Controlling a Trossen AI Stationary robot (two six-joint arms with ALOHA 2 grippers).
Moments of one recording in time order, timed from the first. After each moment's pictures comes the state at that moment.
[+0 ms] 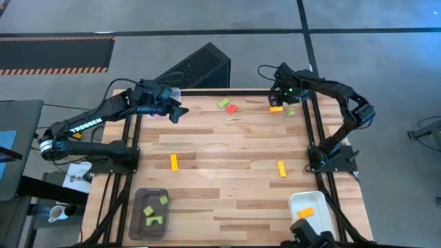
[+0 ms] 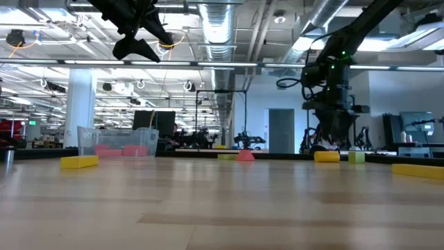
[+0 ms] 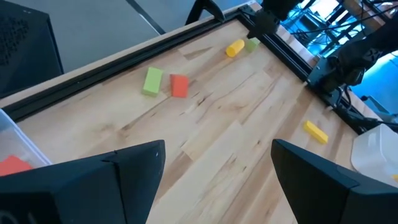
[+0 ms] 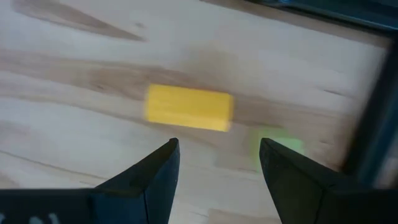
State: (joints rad) left arm 0.51 1.02 0.99 -0.57 0.09 -0.45; right arm -0.98 1.62 1.10 -0.87 0.05 0.38
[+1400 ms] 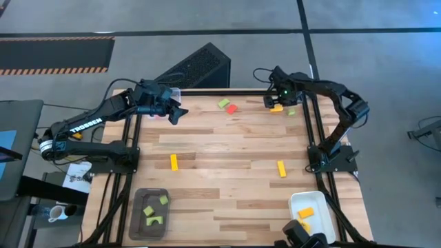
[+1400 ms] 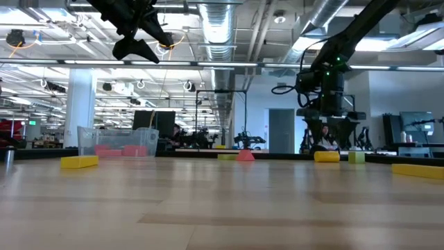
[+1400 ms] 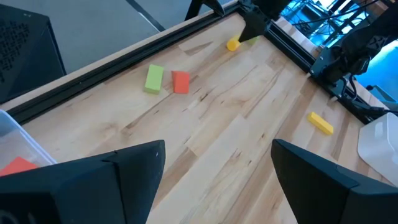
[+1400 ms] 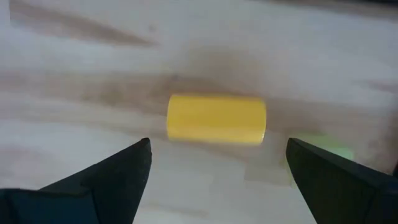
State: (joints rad) left arm 0.51 1.02 0.99 -0.58 0.09 -0.40; right arm -0.93 1.68 1.10 -0.82 0.03 0.49
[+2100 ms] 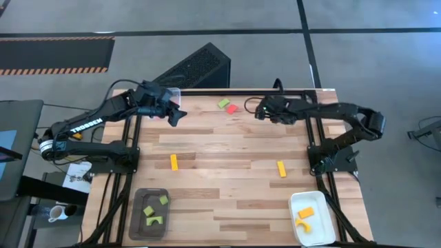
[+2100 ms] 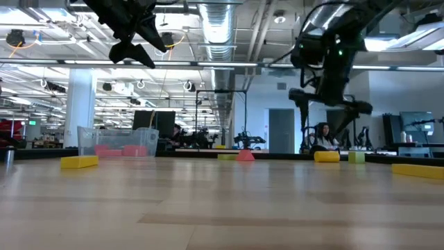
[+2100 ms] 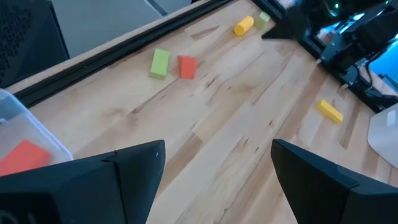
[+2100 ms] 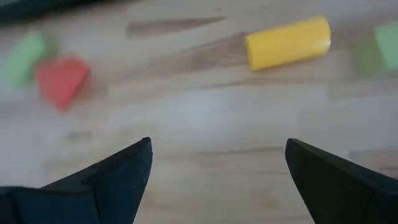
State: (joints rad) left arm 0.51 1.02 0.98 -0.62 0.09 -0.40; right arm -0.49 1.41 0.84 -0.59 0.38 1.19
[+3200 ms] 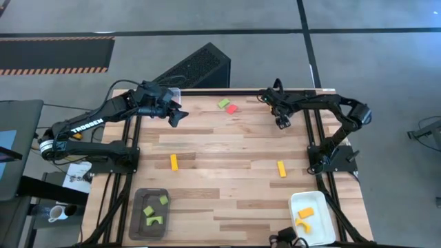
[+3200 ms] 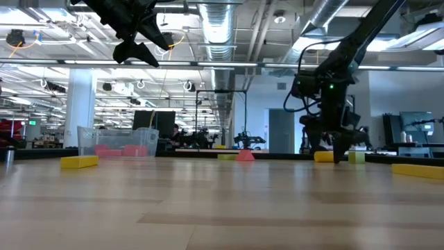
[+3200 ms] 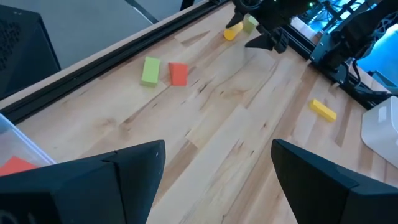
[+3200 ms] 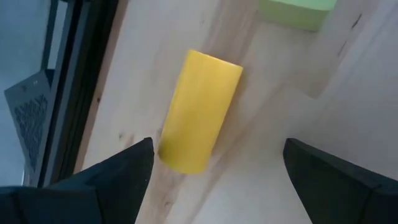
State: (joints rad) left arm 0.51 1.02 0.96 -0.58 0.12 -0.36; right arm -0.74 1.64 0.81 -0.39 0.34 1.97
